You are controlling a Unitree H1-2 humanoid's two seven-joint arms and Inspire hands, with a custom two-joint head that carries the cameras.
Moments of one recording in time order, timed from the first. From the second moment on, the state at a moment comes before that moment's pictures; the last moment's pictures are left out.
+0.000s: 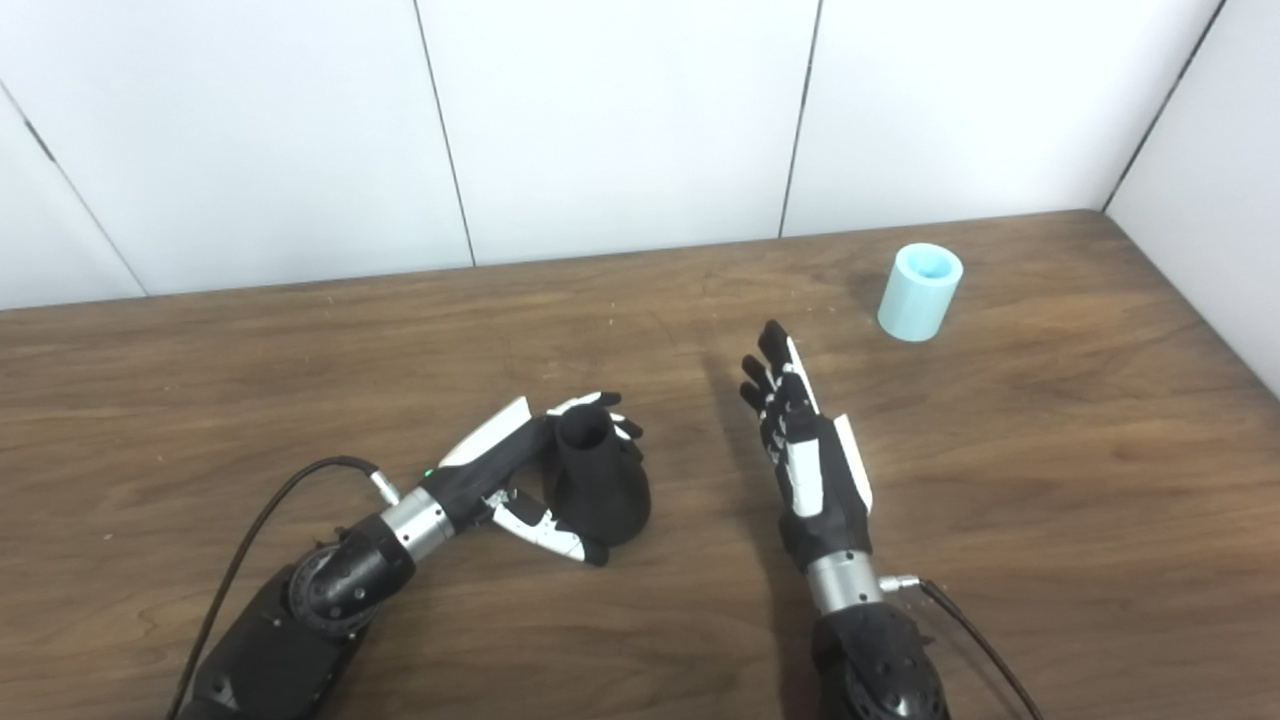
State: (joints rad) left arm -0.42 0.19 -0.44 0.41 0.30 -0.37 -0.29; right arm 0.03 0.01 -0.04 -0.10 0.09 -0.09 0.04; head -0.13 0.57
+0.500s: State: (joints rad) left arm -0.40 0.17 -0.40 0.38 0.26 -0.31 -0.31; right arm 0.03 0.01 -0.04 -0.10 0.09 -0.09 0.04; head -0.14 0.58
